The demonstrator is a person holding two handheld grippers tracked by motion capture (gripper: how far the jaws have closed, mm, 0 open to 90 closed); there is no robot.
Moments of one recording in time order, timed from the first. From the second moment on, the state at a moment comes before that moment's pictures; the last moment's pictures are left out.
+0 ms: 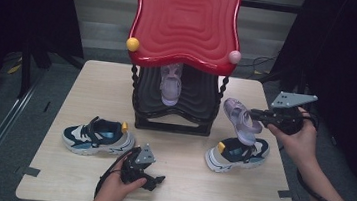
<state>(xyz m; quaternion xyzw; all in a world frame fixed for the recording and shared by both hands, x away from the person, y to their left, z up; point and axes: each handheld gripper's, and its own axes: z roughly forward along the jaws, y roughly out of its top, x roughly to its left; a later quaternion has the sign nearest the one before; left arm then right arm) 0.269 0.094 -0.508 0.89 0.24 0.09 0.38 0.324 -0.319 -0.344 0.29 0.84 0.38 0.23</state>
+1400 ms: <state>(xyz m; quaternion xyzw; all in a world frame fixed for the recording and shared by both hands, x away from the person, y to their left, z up) 0.269 0.094 -0.508 0.89 0.24 0.09 0.38 0.240 -0.223 -0.399 0.17 0.86 0.46 0.16</state>
